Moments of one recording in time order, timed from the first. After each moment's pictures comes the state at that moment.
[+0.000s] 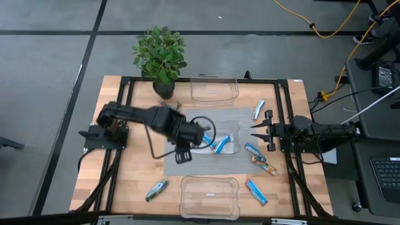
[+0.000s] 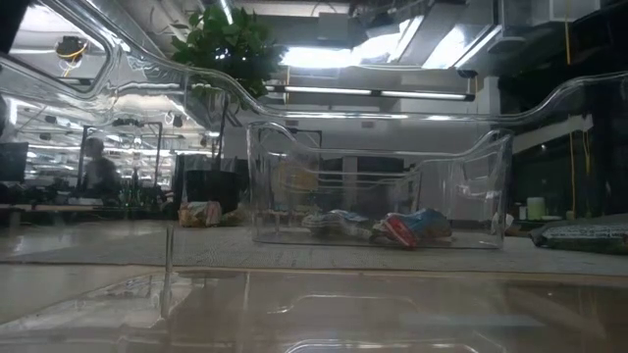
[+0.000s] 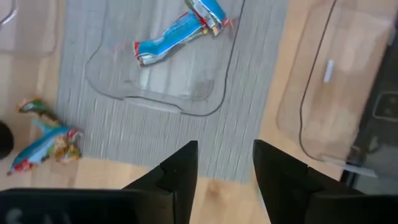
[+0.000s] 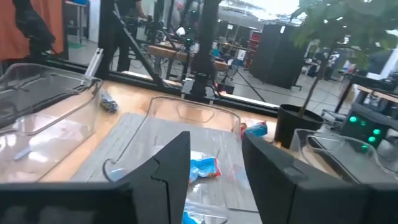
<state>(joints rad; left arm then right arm) -0.25 1.90 2.16 -1.57 -0.11 -0.52 0.04 0.01 0.01 0.03 0.01 -0.22</state>
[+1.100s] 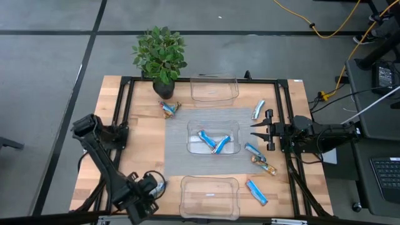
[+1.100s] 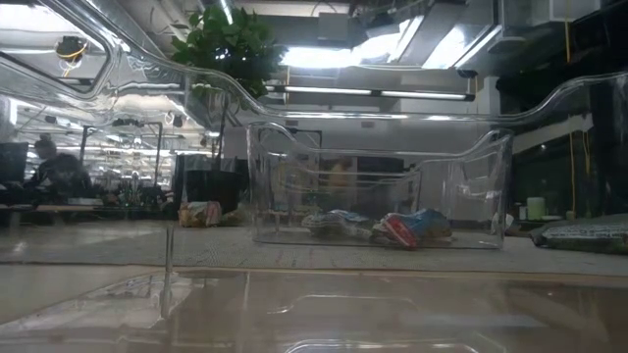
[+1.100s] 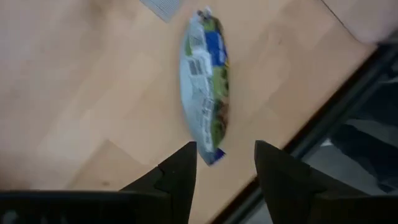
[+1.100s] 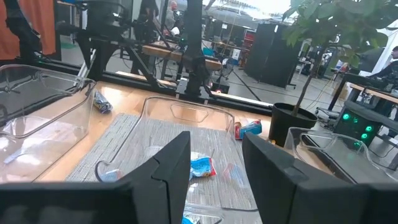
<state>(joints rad) -0.96 1.78 1.39 -1.06 -0.20 -1.71 0.04 0.01 0.01 0.03 0.03 -0.21</state>
